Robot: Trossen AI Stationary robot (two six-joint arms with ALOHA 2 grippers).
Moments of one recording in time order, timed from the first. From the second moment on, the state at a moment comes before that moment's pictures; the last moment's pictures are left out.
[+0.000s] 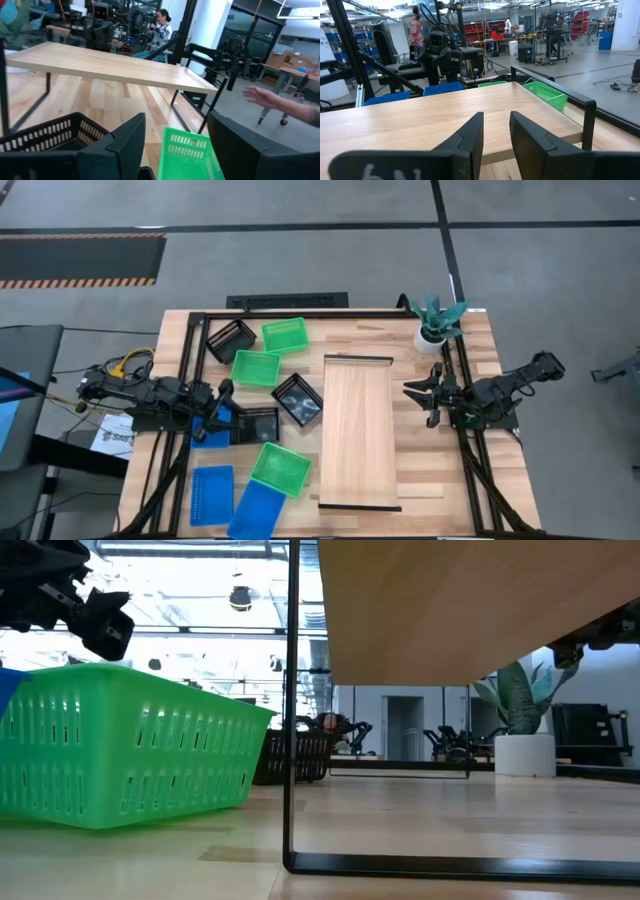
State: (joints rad) left arm -0.21 0.00 0.03 -0.01 0.10 -0.25; right arm 0.42 0.03 0.00 0.08 0.67 0.08
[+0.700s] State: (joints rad) left arm -0.21 0.00 0.03 0.02 -0.20 -0.36; right arm 0.42 0.03 0.00 0.08 0.67 -0.03
